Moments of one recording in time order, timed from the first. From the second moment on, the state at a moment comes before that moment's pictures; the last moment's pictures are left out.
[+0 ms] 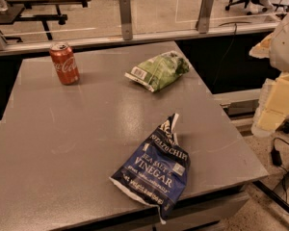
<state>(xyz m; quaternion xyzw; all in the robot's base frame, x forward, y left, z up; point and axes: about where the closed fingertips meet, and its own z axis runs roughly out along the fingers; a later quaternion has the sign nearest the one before) 0.438 -0.217 0.976 -0.60 0.78 -0.03 0.16</state>
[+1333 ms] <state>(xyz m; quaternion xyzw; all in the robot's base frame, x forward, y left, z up) 0.567 -0.176 0.947 -0.66 0.72 -0.02 0.21</state>
